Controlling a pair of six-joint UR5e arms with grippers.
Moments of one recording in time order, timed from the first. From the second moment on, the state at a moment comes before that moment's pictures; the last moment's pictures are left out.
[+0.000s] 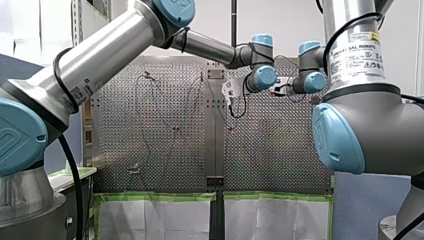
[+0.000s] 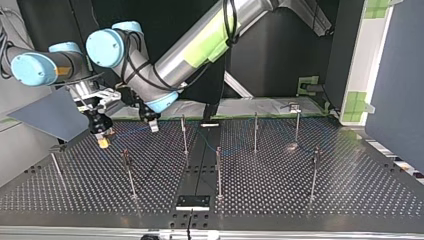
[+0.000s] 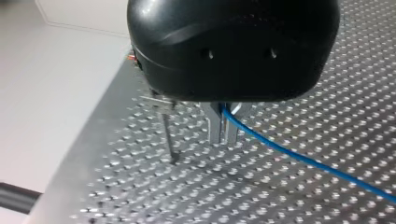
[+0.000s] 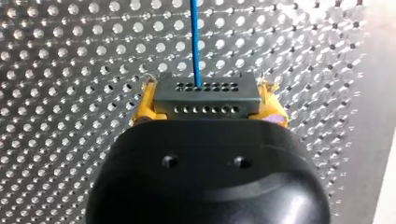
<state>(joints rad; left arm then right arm) -0.88 -2.33 -0.87 -3.05 -2.58 -1.80 1.74 -1.27 1.64 -0.40 1.09 1.64</state>
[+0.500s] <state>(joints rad) -0.89 -2.29 -0.87 -3.00 -2.55 -1.72 1.74 -1.34 1.63 -0.39 1.06 1.68</state>
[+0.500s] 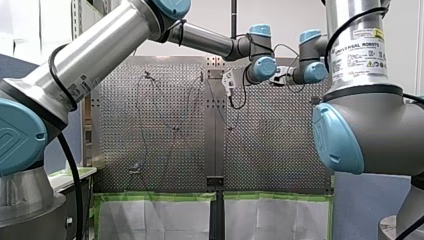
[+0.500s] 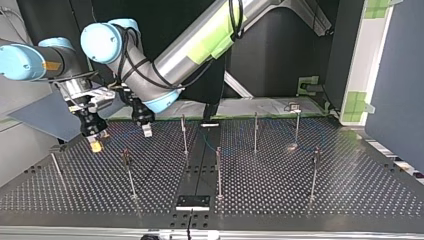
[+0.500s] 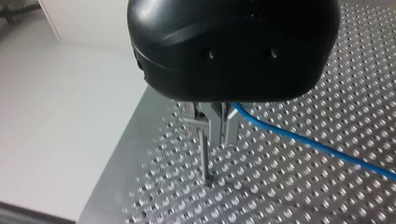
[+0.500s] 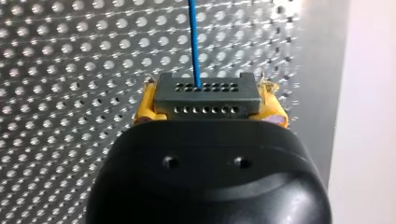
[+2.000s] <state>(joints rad) -0.72 -2.29 -0.89 -2.84 -2.23 -1.67 1.67 -1.31 1.53 -0.35 1.03 1.80</state>
